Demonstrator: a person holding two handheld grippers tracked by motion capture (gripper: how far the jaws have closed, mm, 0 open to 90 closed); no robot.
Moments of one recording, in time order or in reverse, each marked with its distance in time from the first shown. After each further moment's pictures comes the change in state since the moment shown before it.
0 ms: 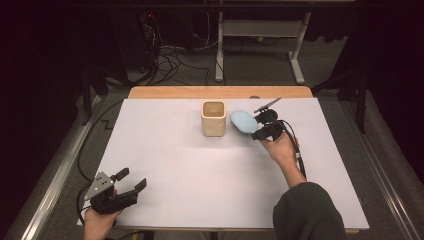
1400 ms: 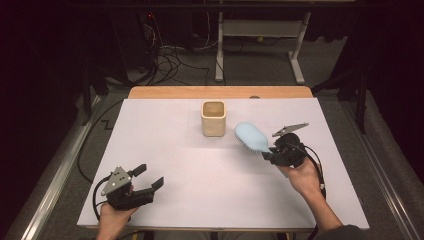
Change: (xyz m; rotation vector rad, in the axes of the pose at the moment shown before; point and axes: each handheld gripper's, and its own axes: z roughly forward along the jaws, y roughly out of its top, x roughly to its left) left arm -0.037 0.026 0.024 0.004 -0.093 0.044; right arm 0.012 -0.083 -0.052 -0.154 0.079 -0.108
